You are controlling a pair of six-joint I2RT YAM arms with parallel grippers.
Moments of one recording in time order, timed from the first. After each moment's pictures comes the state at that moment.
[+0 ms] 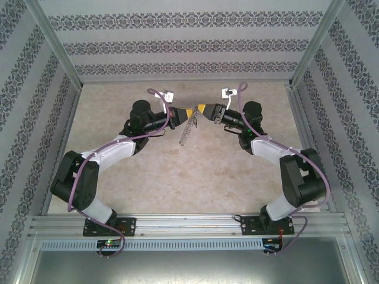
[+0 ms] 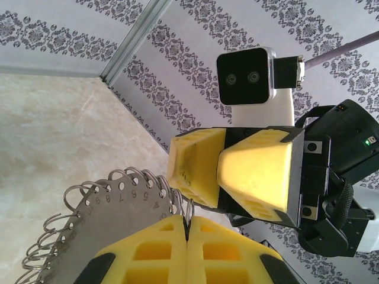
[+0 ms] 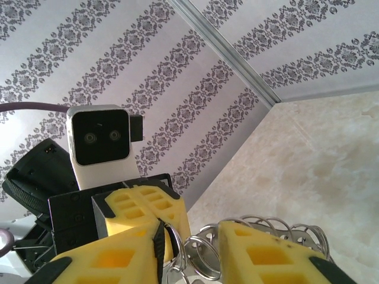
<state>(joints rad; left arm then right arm) -0.43 1.57 0.96 0.57 0.68 -0.66 0.30 1.57 0.84 0.86 -0.85 0.91</state>
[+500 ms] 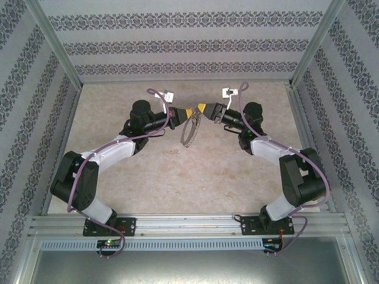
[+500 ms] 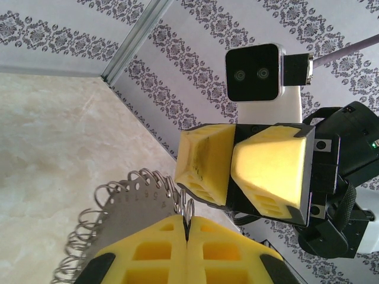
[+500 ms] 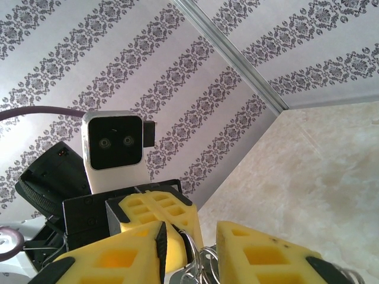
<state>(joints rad) -0.43 1.57 0.96 0.56 0.68 -0.66 0.30 1.57 0.83 0.91 -0.84 0.92</state>
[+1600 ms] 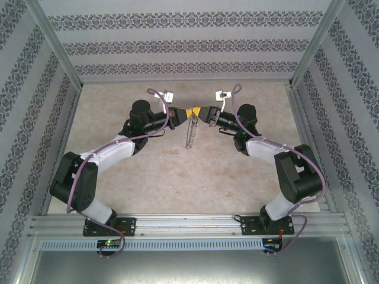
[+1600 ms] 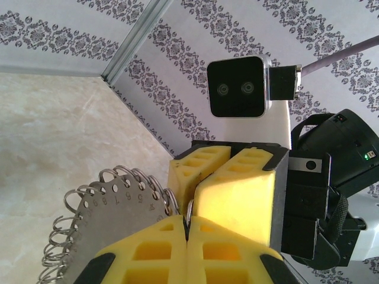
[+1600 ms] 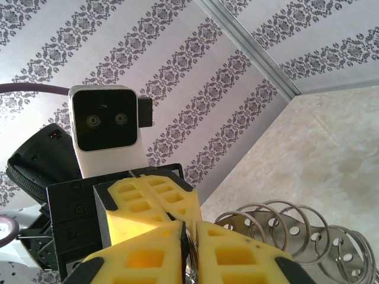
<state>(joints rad) -0.43 1.56 0.96 0.55 0.68 -0.65 0.35 1.62 0.83 0.95 -0.85 0.93</state>
